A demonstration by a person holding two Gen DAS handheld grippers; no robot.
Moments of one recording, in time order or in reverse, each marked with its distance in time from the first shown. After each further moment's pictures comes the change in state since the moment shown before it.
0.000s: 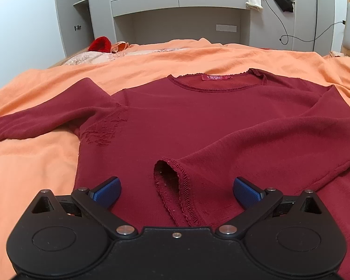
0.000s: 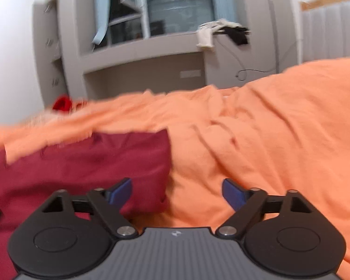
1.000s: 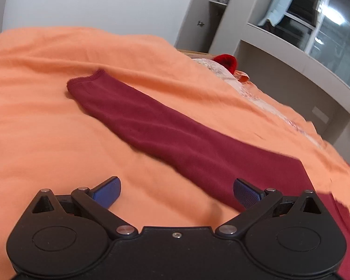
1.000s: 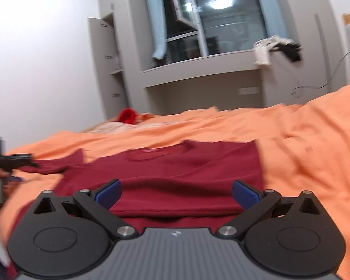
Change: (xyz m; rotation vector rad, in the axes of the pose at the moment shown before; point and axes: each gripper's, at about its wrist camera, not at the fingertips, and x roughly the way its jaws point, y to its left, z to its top) left arm 0.033 0.297 0.019 -0.636 -0.110 0.192; right arm -0.088 0.068 -0.009 -0.002 -0.127 0.364
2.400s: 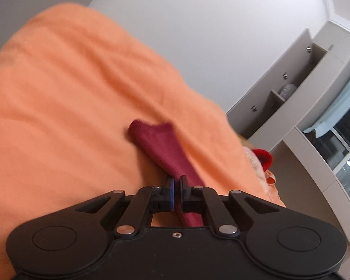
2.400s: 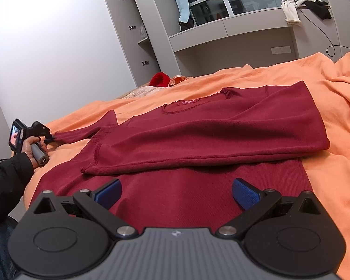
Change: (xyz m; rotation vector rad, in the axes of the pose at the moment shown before) left arm 0.009 0.058 0.021 -0.470 -0.357 0.072; right arm 0.036 0.012 -0.038 0.051 0.192 0.153
